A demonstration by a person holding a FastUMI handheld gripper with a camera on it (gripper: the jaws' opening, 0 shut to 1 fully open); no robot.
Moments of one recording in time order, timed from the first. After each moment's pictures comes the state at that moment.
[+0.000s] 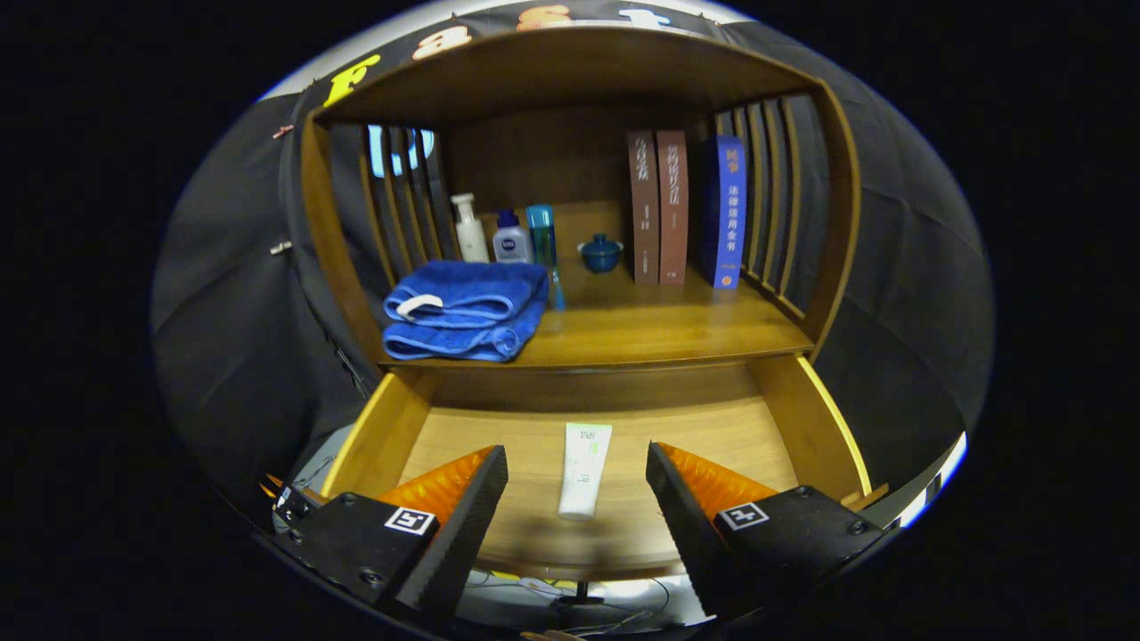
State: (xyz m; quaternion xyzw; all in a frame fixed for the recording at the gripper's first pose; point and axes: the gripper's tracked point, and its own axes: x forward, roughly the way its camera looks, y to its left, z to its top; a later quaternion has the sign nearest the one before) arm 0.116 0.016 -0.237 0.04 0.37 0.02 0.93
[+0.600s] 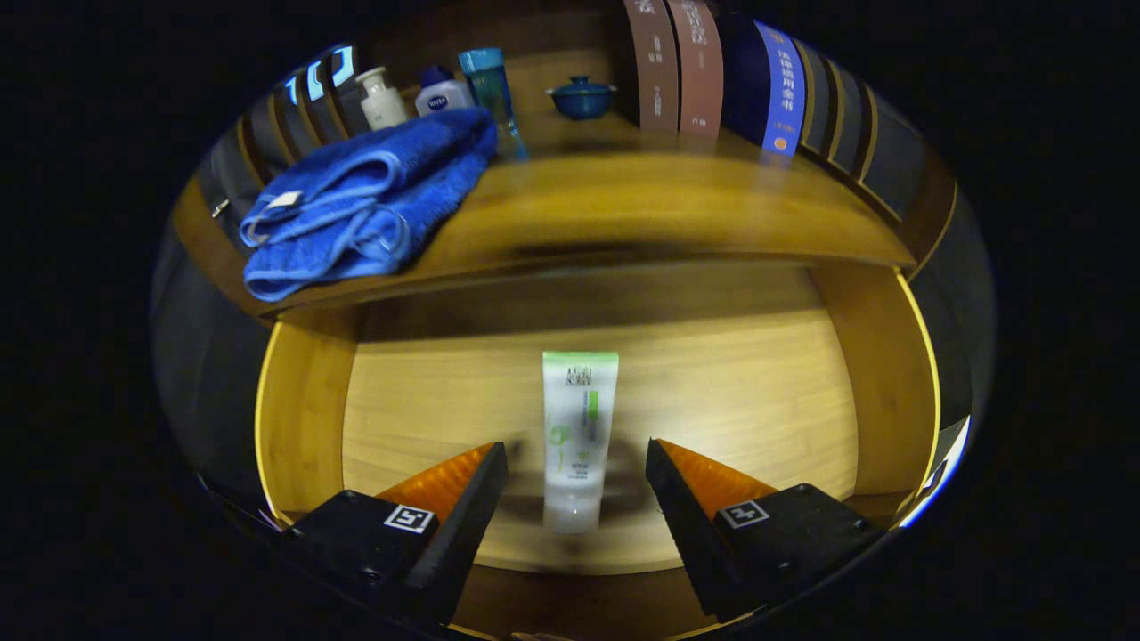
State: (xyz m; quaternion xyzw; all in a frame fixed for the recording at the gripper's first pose) arm 0.127 0.010 -0.360 0.05 0.57 -0.02 0.82
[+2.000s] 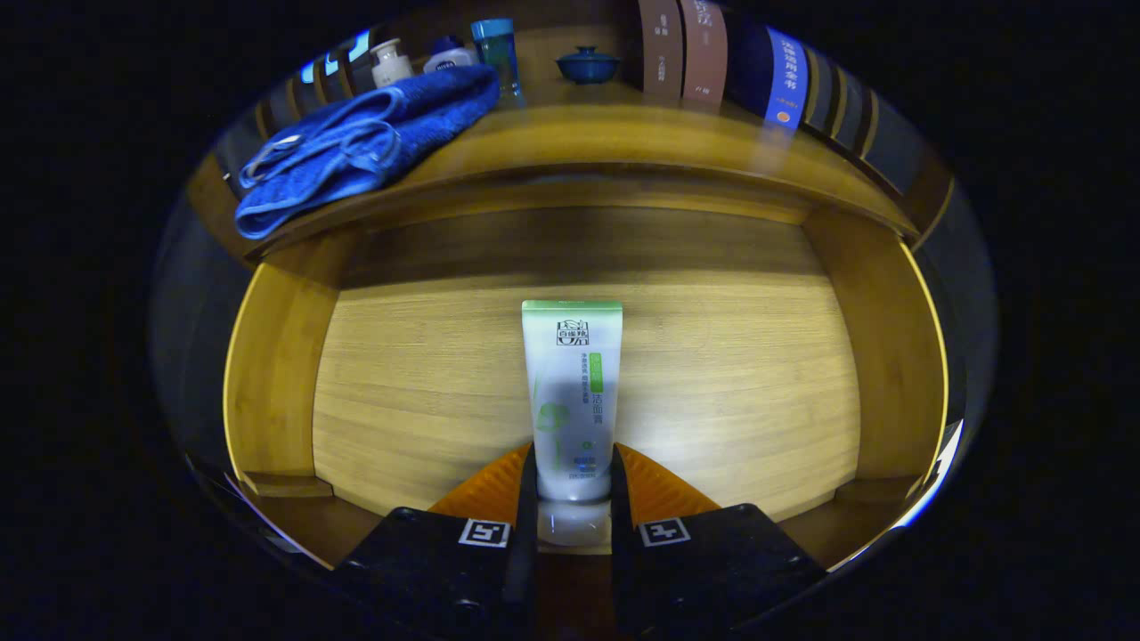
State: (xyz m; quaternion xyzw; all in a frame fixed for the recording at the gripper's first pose) arm 0.095 0.009 -0.358 0.03 0.57 -0.01 0.82
